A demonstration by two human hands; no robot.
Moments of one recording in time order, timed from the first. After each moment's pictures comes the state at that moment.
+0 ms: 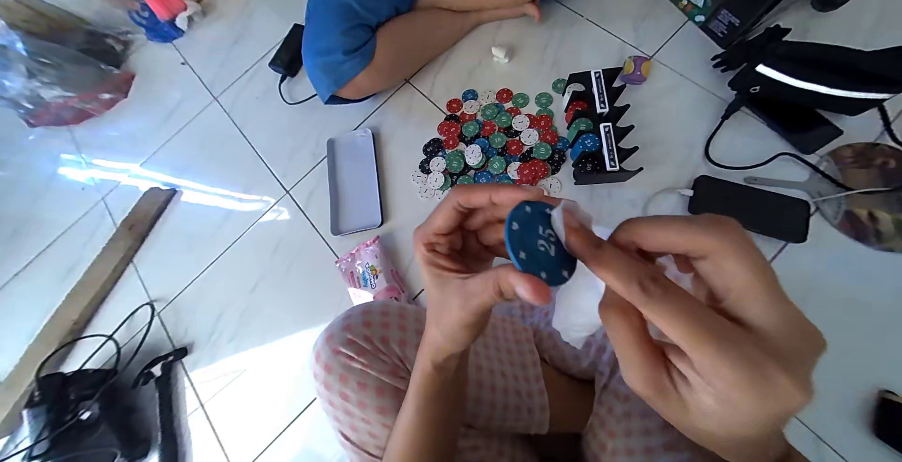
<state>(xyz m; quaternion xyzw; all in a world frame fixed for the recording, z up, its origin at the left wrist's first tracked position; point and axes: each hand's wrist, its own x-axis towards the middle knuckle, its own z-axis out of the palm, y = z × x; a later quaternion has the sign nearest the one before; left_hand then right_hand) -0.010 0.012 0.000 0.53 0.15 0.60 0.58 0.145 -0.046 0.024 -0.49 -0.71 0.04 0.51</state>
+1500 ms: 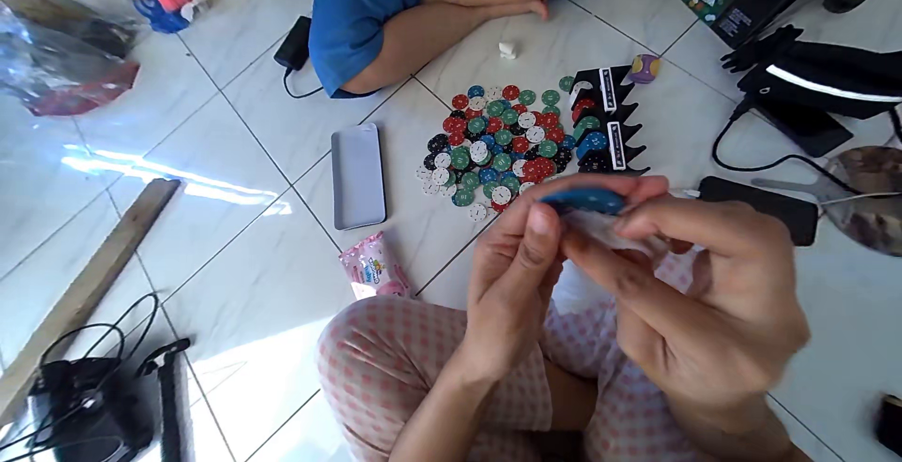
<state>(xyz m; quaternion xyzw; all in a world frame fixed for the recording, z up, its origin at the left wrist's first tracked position) 0.015 -0.008 0.015 0.41 0.16 0.57 0.70 0.143 -0.035 0.015 -0.45 -0.72 -0.02 0.53</state>
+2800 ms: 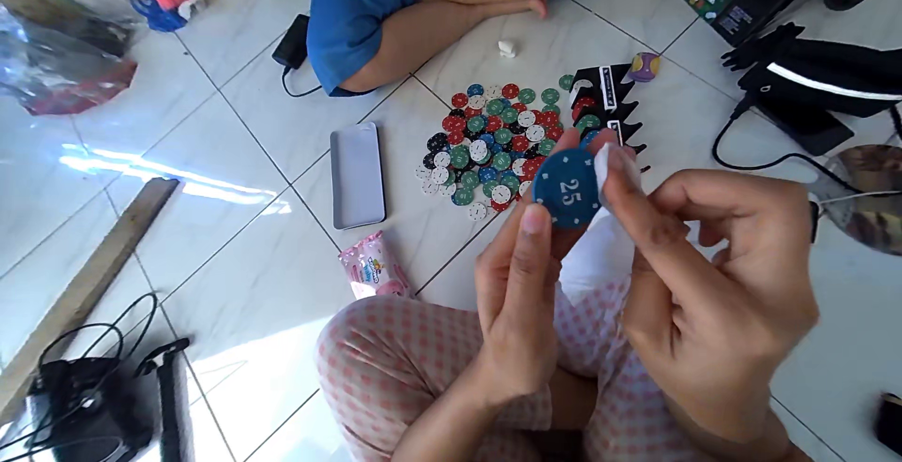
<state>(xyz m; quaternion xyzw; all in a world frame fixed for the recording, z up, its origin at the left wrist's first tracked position) 0.024 -0.019 0.015 0.43 0.22 0.61 0.62 0.141 -0.036 0.021 -0.55 -0.68 -0.04 0.48</state>
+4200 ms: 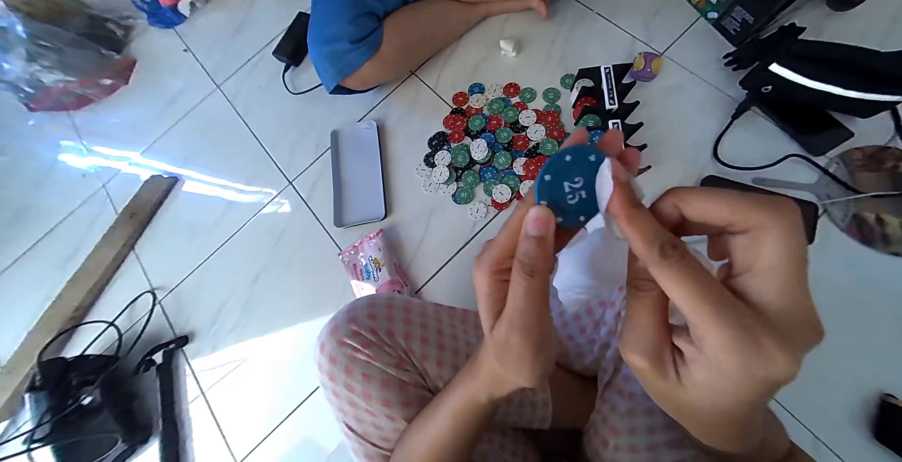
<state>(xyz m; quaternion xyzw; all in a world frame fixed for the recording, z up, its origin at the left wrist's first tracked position) 0.024 -0.016 0.011 0.46 0.21 0.63 0.58 0.137 -0.045 0.020 -0.55 -0.67 -0.02 0.49</state>
